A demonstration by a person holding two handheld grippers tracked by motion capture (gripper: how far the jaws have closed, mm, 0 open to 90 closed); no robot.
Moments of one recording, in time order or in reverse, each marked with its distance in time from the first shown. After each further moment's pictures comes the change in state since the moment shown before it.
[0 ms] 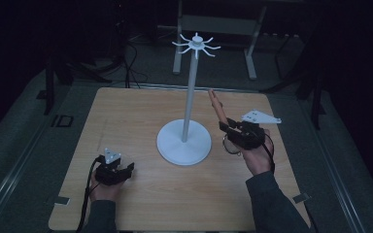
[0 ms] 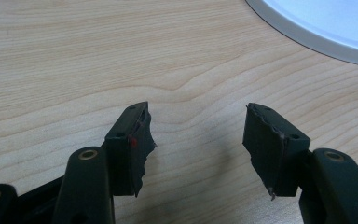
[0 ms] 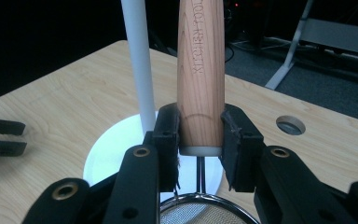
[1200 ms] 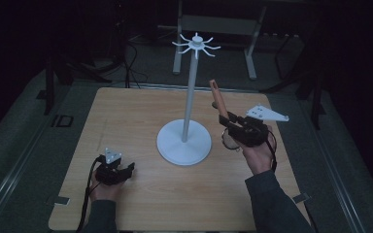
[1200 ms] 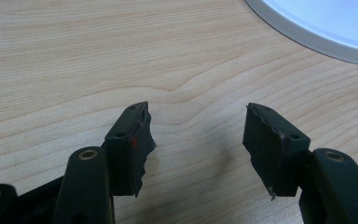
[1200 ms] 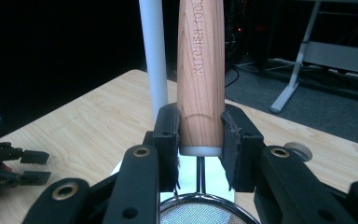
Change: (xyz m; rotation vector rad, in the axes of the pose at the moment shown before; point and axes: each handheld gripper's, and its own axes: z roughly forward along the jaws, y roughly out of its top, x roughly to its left) left arm 0.000 0.001 0.001 0.005 -0.001 0.005; right arm 0.010 0.023 -0.017 -0.091 0.025 0.025
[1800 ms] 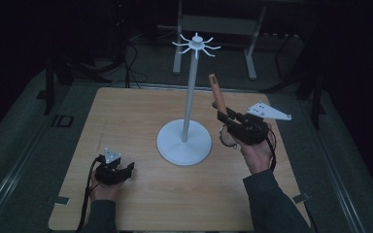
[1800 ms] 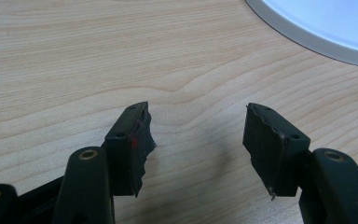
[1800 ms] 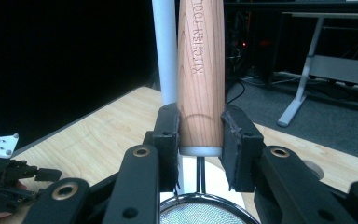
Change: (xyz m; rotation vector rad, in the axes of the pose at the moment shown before) left arm 0.001 0.000 -0.001 -0.004 0.002 -0.005; right arm 0.007 0.011 -0.004 -0.062 0.023 0.014
